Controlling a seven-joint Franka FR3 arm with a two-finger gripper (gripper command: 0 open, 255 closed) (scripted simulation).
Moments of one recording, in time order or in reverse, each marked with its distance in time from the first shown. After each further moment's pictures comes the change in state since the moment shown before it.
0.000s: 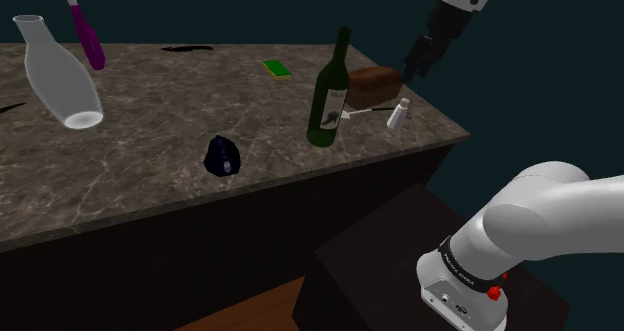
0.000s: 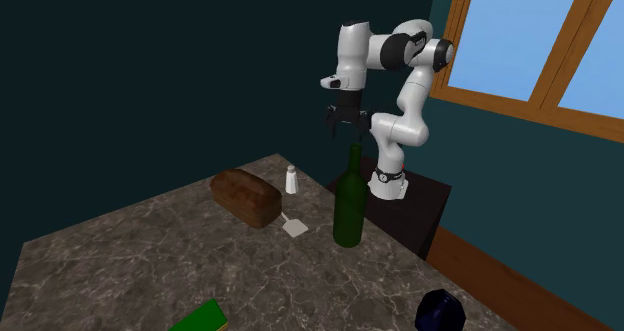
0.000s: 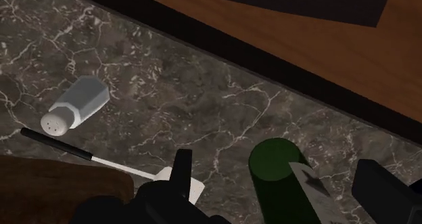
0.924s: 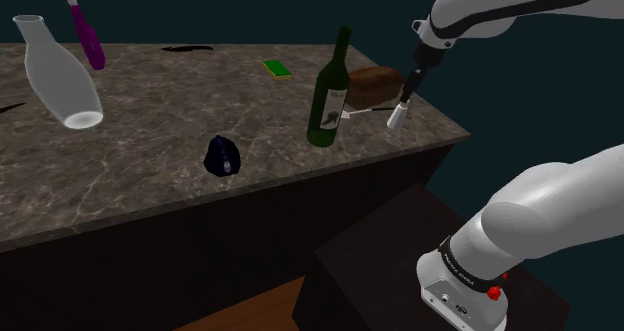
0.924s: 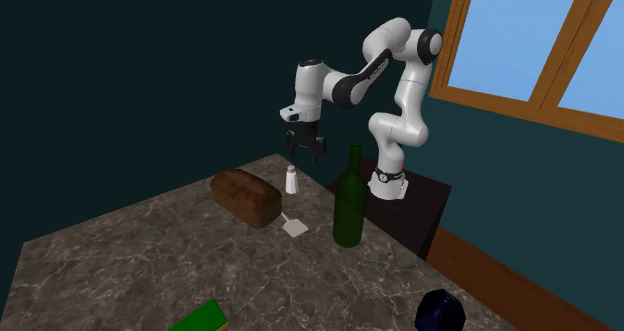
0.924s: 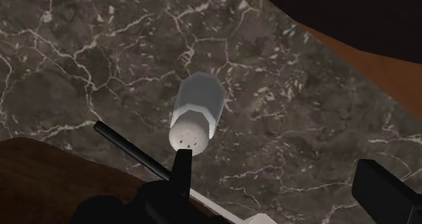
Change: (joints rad) arm -0.032 0.336 -0.212 -0.002 -0.176 0.332 -0.364
